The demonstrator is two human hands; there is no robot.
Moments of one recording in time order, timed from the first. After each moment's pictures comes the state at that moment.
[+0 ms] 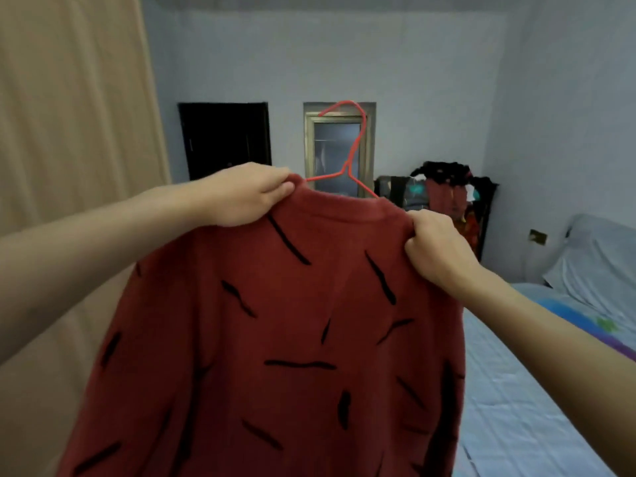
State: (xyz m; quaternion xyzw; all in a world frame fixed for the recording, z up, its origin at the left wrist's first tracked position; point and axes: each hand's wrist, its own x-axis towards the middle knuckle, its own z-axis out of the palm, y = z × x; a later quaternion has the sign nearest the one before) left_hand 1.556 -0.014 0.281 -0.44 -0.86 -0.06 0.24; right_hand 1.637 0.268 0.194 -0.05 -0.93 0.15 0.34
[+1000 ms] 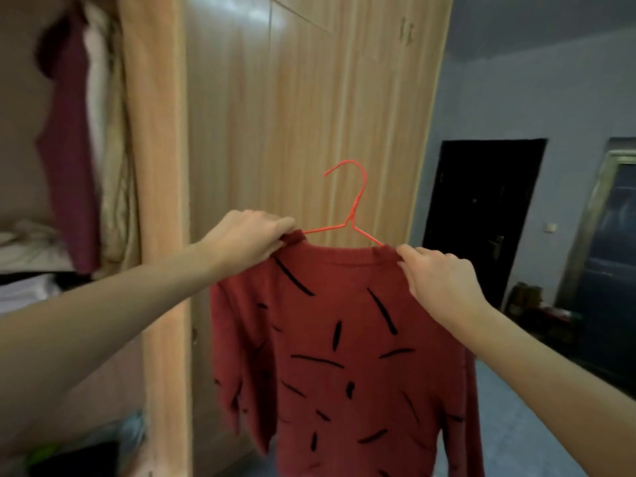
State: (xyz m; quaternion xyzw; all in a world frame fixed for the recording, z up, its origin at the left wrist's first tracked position) left_hand 1.776 -0.243 0.227 0.02 -0.92 0.18 0.34; right_hand 1.631 0.030 0.196 0.36 -0.83 0.01 0.43
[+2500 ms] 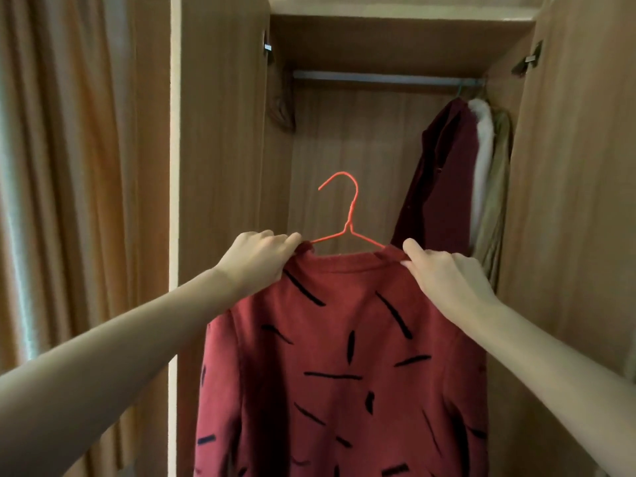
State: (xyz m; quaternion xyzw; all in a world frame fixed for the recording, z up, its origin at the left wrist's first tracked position) left_hand 2.343 -0.511 0.229 0.38 -0.79 0.39 0.27; right_hand 2.041 -0.429 0.227 0.65 -0.56 0.21 0.48
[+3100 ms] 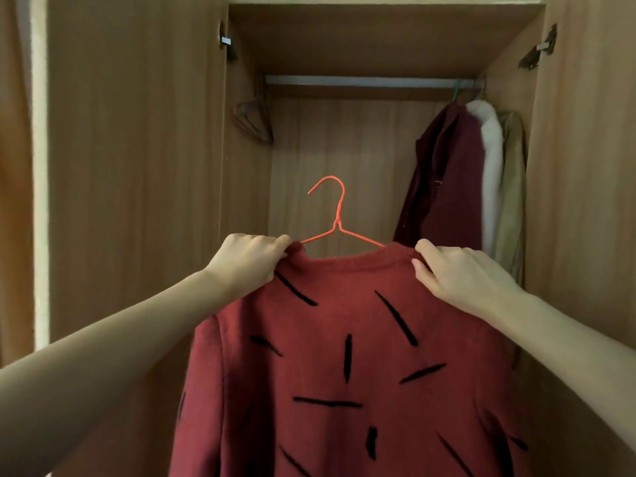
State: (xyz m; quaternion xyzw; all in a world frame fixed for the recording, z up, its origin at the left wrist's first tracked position) left_hand 2.268 -0.678 0.265 0.38 -0.76 0.43 0.28; right_hand 1.939 -0.582 0.270 0.70 -0.52 0.20 0.44
